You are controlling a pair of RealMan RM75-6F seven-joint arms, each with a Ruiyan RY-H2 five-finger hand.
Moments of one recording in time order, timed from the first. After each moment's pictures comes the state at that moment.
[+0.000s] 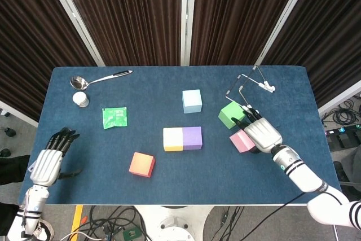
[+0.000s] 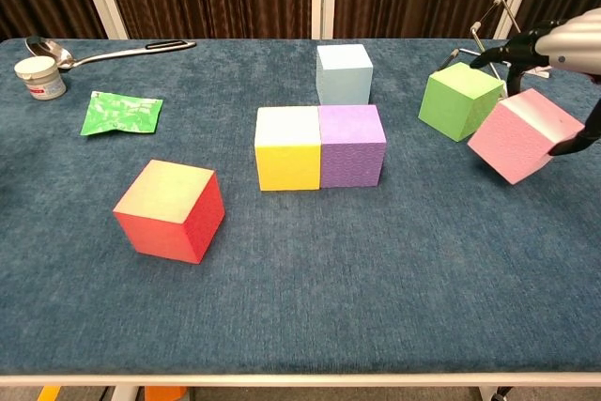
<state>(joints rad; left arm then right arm) -0.18 -1.35 -0.01 -1.44 1.57 1.44 -0.13 0.71 -1.14 0.02 -1.59 -1.36 0.87 -0.28</state>
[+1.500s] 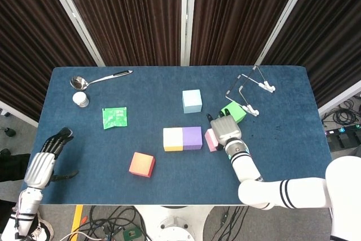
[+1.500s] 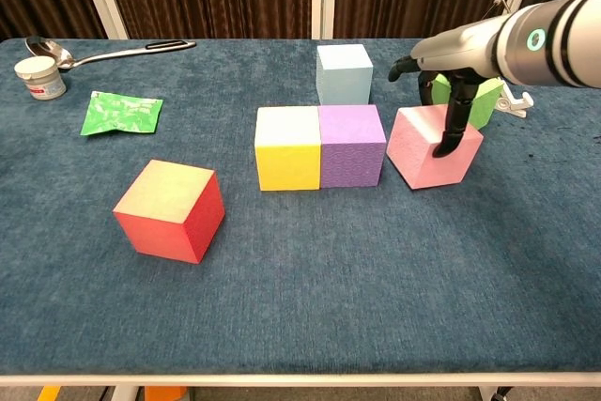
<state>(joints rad) -0.16 -1.39 0.01 -1.27 1.59 1.48 -0.37 1.21 -1.39 0.08 -1.82 -0.15 1.07 -0.94</state>
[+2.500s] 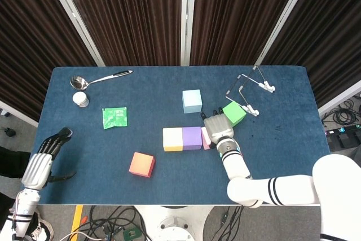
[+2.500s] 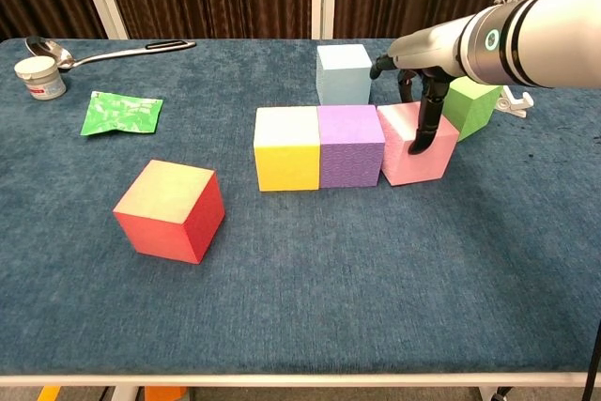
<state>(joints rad) -0.16 -1.38 0.02 -1.26 1.59 1.48 -0.39 1.25 -1.45 0.13 -1.78 -0.06 1.10 -0.99</state>
